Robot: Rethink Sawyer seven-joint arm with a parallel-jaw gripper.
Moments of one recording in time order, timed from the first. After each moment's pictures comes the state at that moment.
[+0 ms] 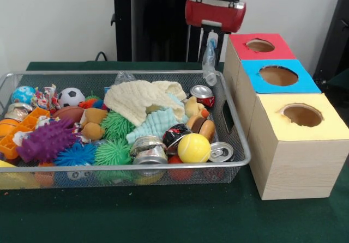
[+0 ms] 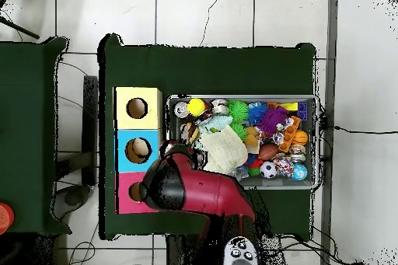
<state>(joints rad) -0.08 -0.82 -0.11 1.94 0.01 0.18 1.89</state>
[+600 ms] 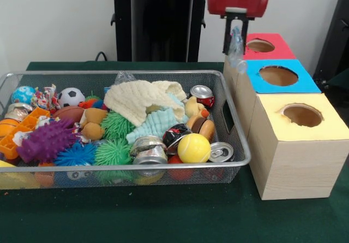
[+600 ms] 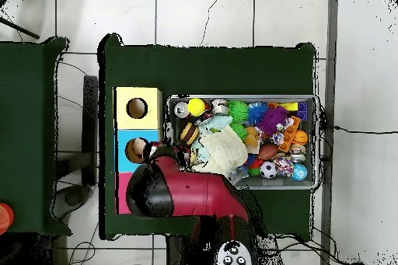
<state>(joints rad) -0.08 -0.90 -0.01 1.96 -0.07 0.20 1.89</state>
